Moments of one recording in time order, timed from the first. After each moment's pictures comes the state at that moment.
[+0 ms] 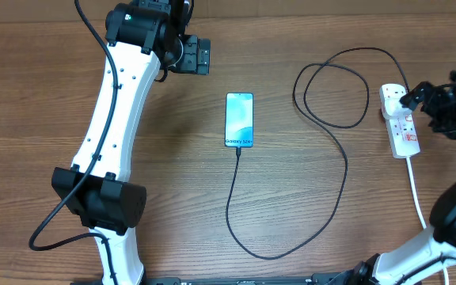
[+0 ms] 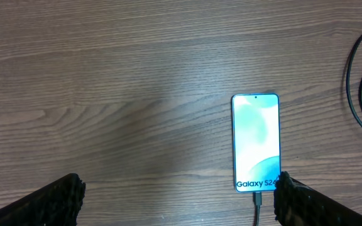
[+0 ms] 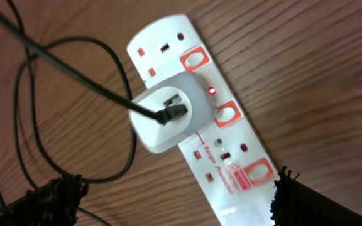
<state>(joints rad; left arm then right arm) -0.27 2.06 2.28 -1.35 -0.03 -0.21 -0.55 1.89 1.54 -0.91 -0.35 0.05</state>
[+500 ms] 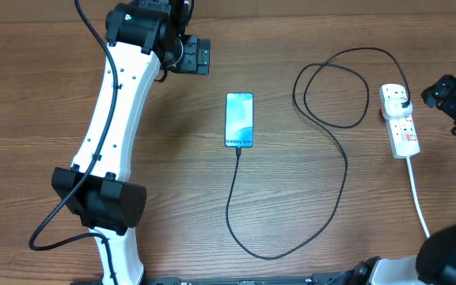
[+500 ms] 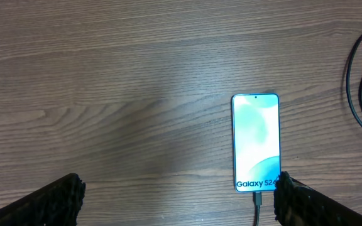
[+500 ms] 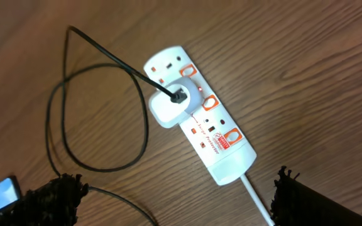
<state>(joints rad) -0.27 2.06 2.28 -1.35 -0.03 -0.21 -0.55 1.61 1.54 -1.01 -0.25 0.12</state>
